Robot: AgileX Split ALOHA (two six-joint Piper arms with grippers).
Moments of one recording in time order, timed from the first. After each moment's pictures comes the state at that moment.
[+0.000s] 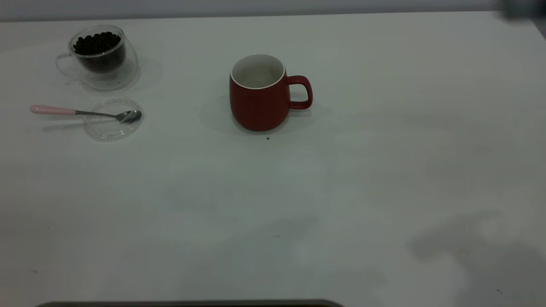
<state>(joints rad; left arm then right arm) -0.07 -0.02 -0.49 0.01 1.14 0.01 0.36 1.36 -0.66 0.17 1.00 -0.15</state>
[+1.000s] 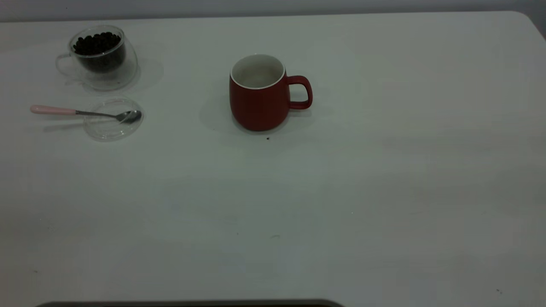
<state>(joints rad) -0.07 -0.02 -0.49 0.01 1.14 0.01 0.06 0.12 -0.47 -0.10 1.12 0.08</state>
